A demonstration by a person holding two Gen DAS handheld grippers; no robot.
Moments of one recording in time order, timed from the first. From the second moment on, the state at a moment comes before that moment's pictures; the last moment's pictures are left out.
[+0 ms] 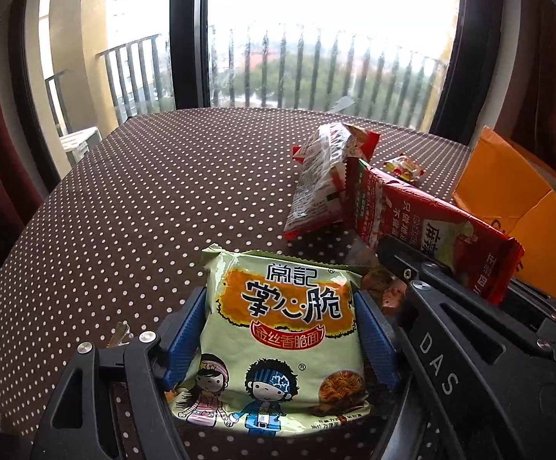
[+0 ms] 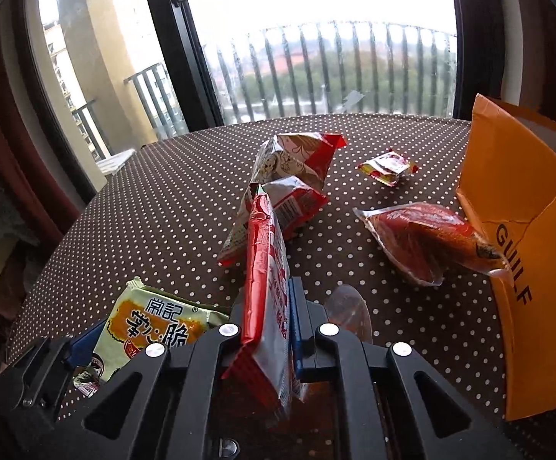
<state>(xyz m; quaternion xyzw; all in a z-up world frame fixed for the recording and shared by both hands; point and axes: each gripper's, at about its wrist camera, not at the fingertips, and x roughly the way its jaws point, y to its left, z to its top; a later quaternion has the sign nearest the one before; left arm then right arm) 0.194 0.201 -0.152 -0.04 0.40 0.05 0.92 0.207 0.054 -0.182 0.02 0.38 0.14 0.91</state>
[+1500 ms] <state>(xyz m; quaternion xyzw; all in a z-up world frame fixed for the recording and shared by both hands) 0.173 0.118 -0.068 -0.02 0.27 0.00 0.96 0.174 -0.039 -0.063 0.02 0.25 0.15 0.96</state>
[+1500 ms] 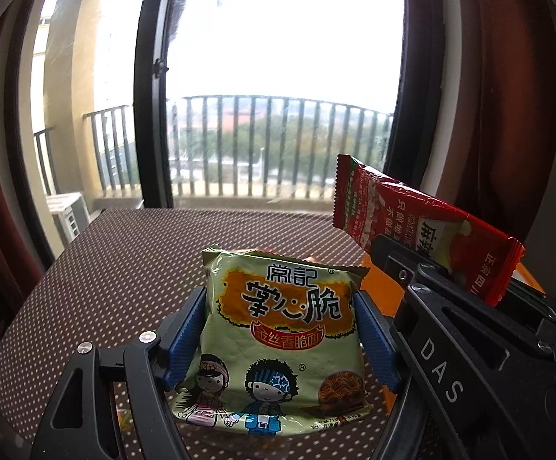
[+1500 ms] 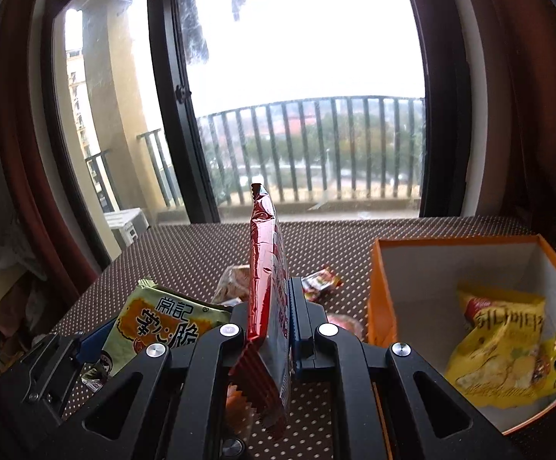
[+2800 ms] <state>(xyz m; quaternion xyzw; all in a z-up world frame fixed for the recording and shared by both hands) 0.233 0.062 -0.085 0.01 0.29 -0.17 0.94 0.192 -0.195 -0.039 0.08 0.22 0.01 0.97</state>
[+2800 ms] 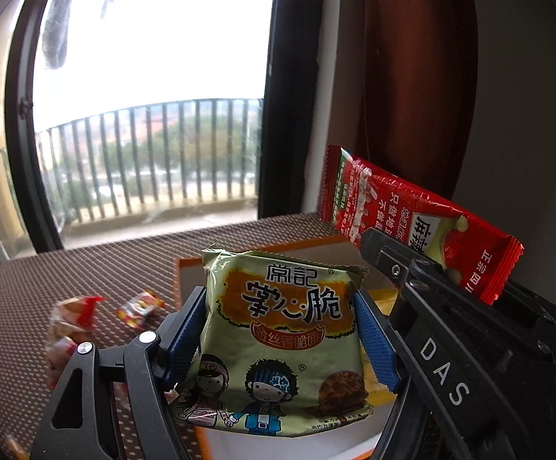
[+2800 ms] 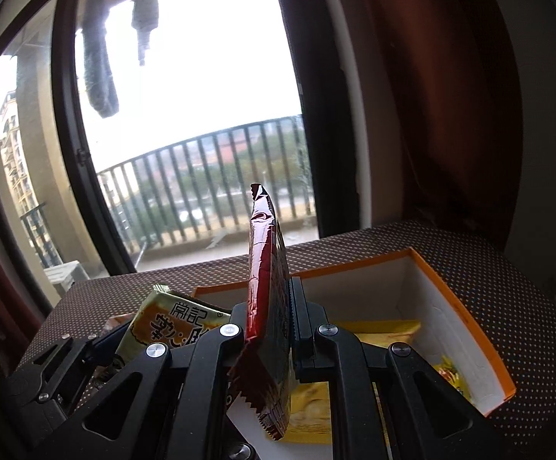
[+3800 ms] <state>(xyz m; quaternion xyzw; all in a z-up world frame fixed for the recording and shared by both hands) 0.318 0.004 -0.106 0.14 0.44 -0.18 0.87 0.214 -0.244 -0.102 0.14 0.31 -0.01 0.94</state>
